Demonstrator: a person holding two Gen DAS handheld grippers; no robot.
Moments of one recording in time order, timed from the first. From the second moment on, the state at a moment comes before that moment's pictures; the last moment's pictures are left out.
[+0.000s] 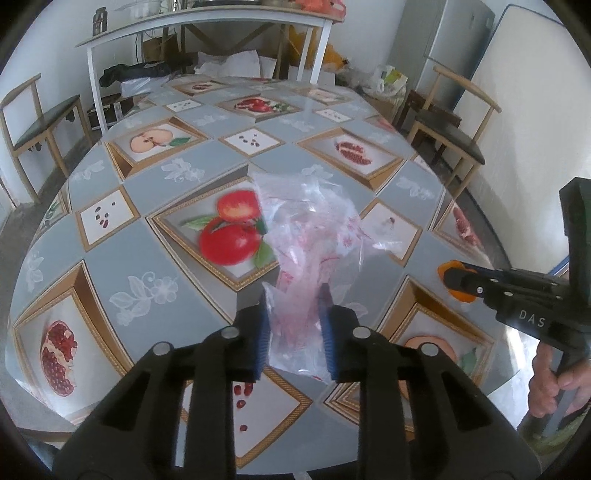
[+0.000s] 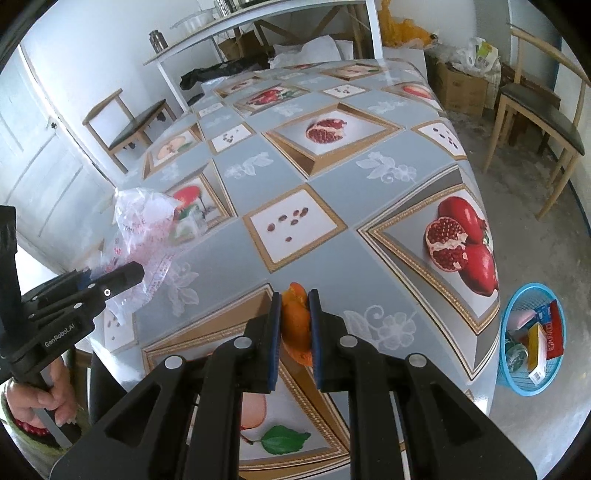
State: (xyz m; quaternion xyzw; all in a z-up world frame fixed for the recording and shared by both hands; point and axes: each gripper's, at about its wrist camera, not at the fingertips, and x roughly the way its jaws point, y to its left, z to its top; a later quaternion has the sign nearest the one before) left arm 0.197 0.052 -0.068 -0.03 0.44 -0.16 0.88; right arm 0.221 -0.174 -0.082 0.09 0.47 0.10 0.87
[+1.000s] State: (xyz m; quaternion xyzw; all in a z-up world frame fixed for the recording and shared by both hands) left arm 0.179 0.045 -0.015 -0.06 0.38 -0.20 0.90; right arm 0.207 -0.192 -0.043 0.14 0.43 0.11 0.89
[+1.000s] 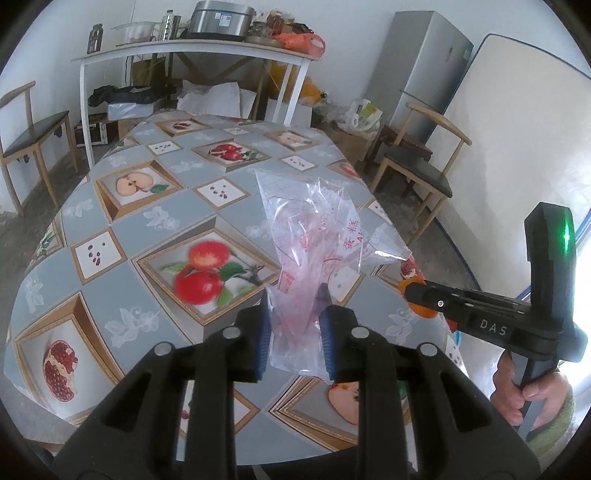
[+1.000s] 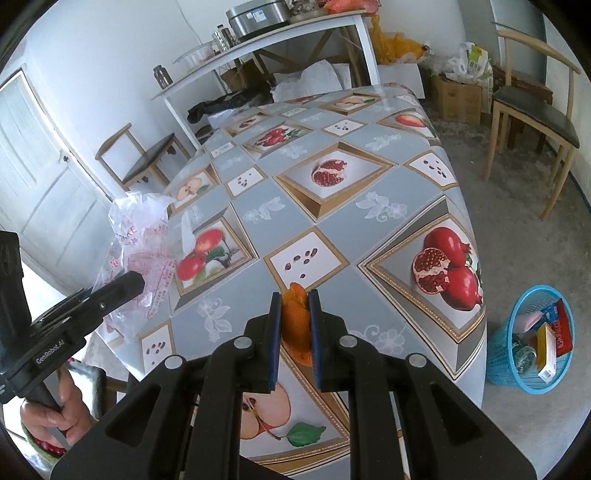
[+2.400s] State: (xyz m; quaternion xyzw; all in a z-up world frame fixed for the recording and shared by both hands) left arm 0.212 -0.338 -0.072 0.06 0.58 -0.44 0.68; right arm 0.008 -0.569 -0.172 0.54 0.30 -0.15 0.77
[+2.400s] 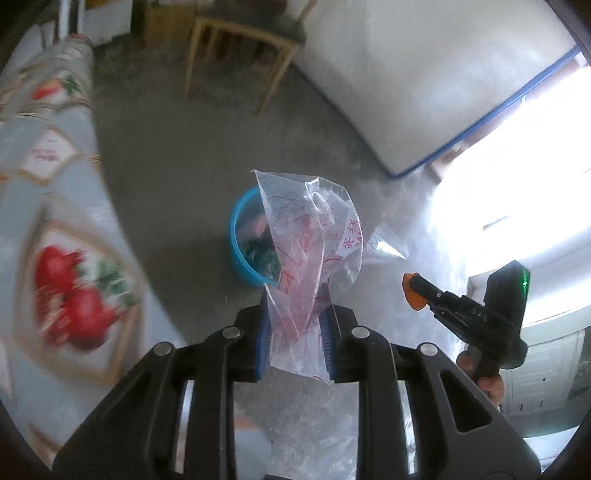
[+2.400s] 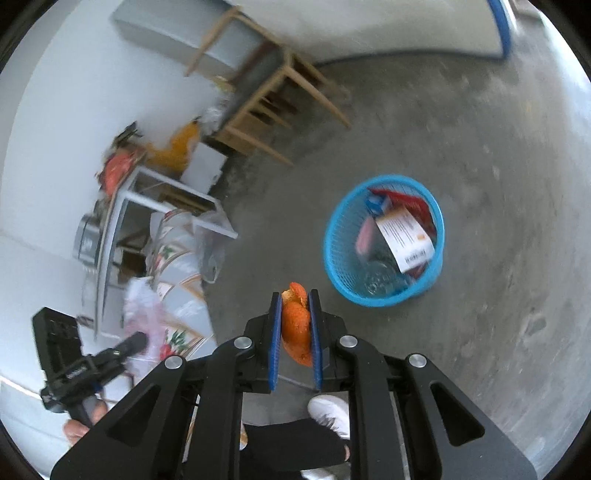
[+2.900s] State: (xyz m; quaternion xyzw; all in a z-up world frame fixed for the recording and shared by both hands) left arm 0.252 -0.463 -0.159 0.05 0.62 -0.40 0.67; right arm 0.093 -0.660 -0.289 0.58 0.33 -0.19 0.72
